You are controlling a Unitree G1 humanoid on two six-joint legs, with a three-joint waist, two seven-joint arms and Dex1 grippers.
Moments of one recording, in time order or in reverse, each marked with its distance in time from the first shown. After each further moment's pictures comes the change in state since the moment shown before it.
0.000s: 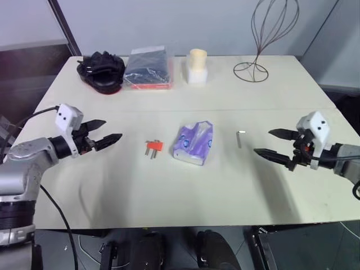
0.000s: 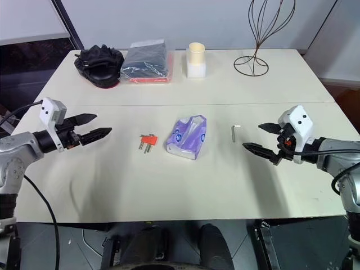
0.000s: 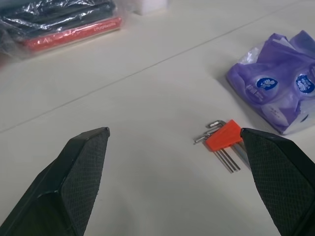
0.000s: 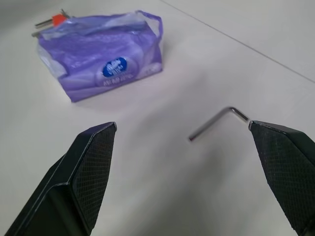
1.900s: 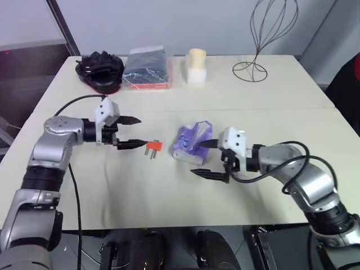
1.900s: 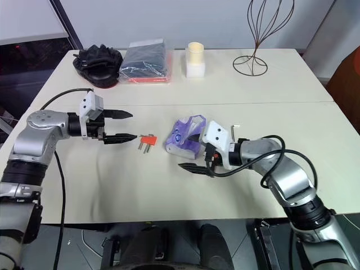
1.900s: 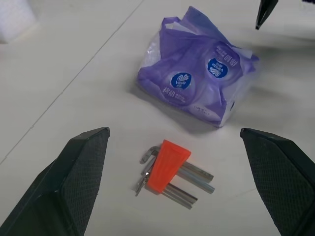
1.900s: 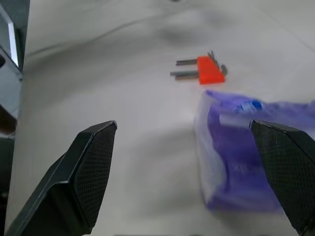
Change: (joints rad) left arm -0.331 -0.059 -0.299 0.306 0.200 -0.292 -0.386; right arm -0.253 0.265 0.521 -0.184 -0.120 -0.009 -0.068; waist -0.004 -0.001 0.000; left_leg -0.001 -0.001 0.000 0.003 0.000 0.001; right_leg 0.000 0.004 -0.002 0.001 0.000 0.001
